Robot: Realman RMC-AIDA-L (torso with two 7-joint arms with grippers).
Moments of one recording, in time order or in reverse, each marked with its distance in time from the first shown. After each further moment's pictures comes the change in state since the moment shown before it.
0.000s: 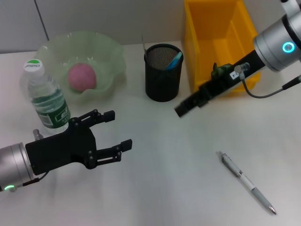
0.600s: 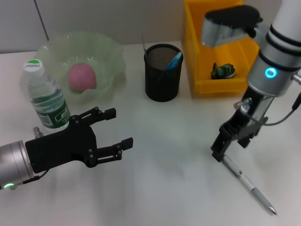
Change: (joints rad) left arm -0.005 0.001 -0.005 0.004 -0.001 0.019 0.003; right arm 0.170 0.059 -0.068 0.236 -0.398 -0.081 0.134
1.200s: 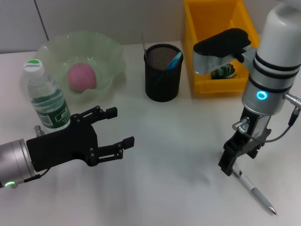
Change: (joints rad) left arm -0.008 0.000 0.003 0.002 0.000 0.000 -0.008; right arm -0.033 0.012 -0.207 0.027 0.020 0.074 0.069
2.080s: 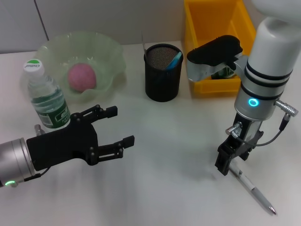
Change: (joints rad) left arm -0.002 0.000 -0.002 0.000 -0.001 0.000 0.004; right arm -0.002 0.001 -0.061 0.053 0.029 0.089 0.002
